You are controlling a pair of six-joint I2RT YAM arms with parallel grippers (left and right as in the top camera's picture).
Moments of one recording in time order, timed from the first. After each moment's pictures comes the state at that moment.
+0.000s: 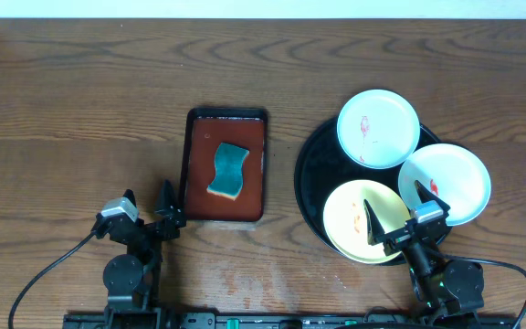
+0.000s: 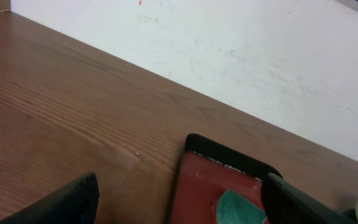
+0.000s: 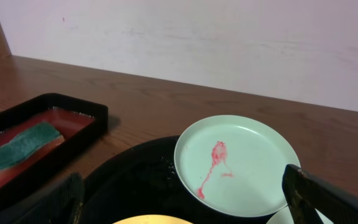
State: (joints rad) left arm 0.00 0.01 0.01 -0.11 -0.06 -0.41; right arm 0.20 0.01 0.01 -0.06 -0.16 -0.03
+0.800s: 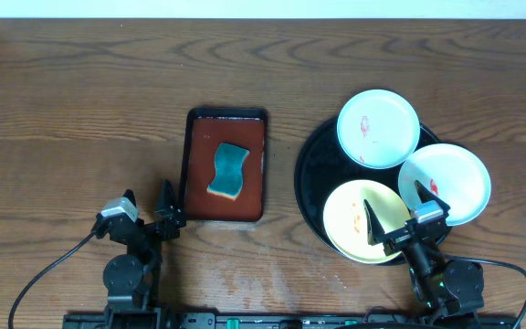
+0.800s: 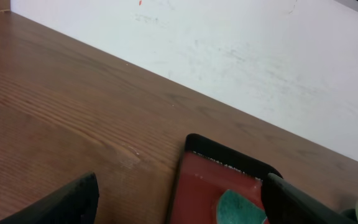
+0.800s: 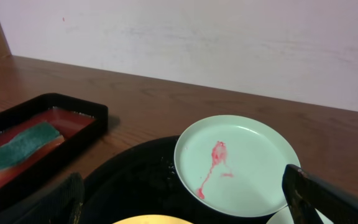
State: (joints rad) left arm 0.00 0.01 0.01 -0.11 -0.06 -0.41; right arm 0.20 0.01 0.01 -0.06 -0.16 -0.03
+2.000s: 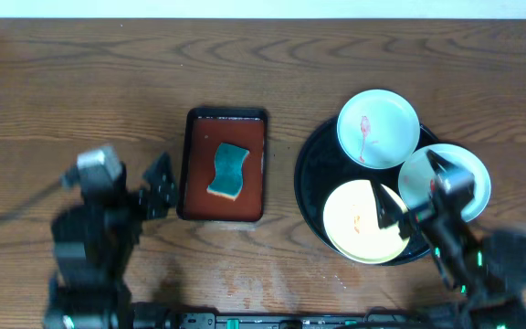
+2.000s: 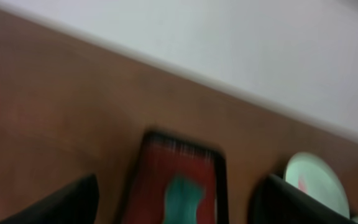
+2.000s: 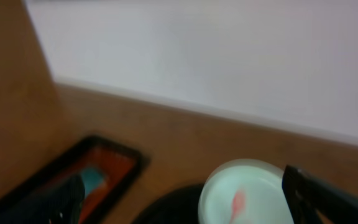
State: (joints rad) left arm 0.00 0.63 0.83 -0.62 0.12 -0.37; right arm 0.20 0.51 0.61 -0.27 -0.28 0.02
